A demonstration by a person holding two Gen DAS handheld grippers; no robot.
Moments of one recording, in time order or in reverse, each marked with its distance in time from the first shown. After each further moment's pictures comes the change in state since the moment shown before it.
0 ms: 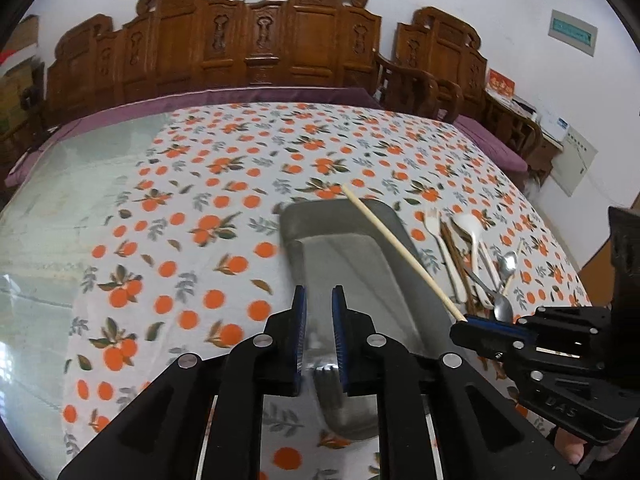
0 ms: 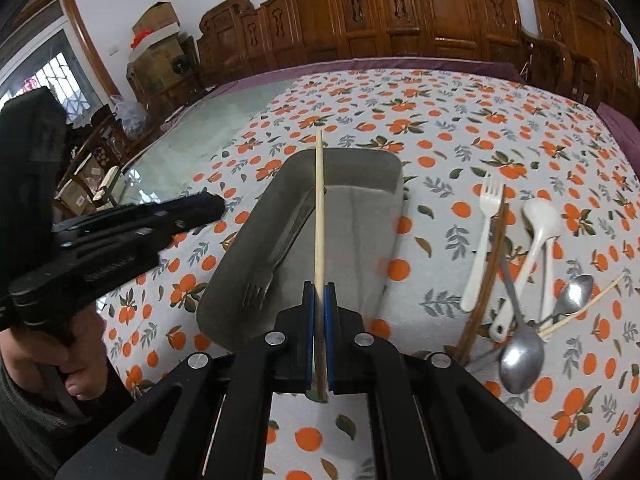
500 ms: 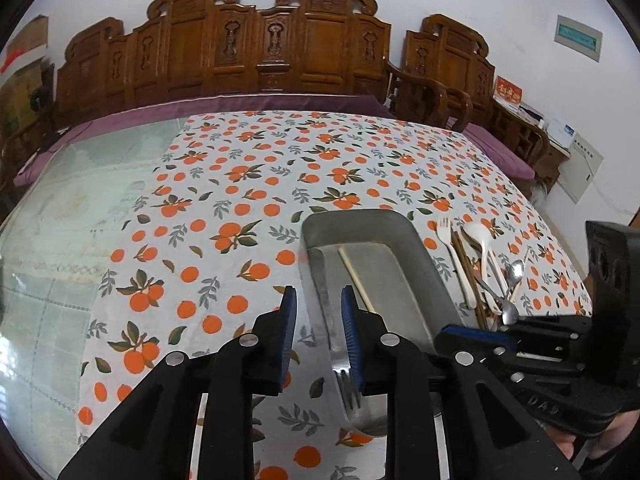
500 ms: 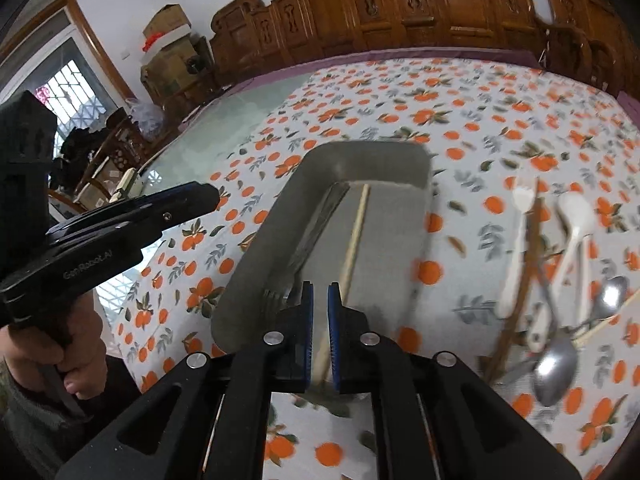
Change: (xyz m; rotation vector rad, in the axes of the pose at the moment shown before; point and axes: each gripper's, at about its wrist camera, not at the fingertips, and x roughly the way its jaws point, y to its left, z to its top) left arm -0.009 0.007 0.003 -0.001 -0.020 0.018; right arm 0.007 -0.003 0.000 0.003 -0.001 0.081
